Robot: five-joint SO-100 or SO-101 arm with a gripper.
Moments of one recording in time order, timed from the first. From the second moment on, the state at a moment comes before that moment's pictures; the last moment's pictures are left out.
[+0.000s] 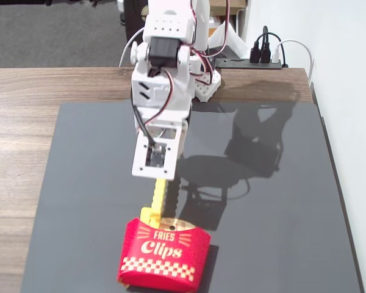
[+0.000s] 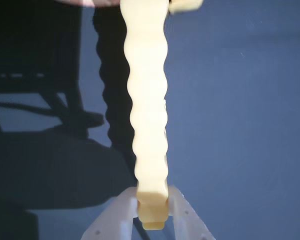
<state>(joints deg) 9.3 110.6 127.2 65.0 -91.6</state>
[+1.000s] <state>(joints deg) 10.4 119.8 101.8 93.5 -96.2</state>
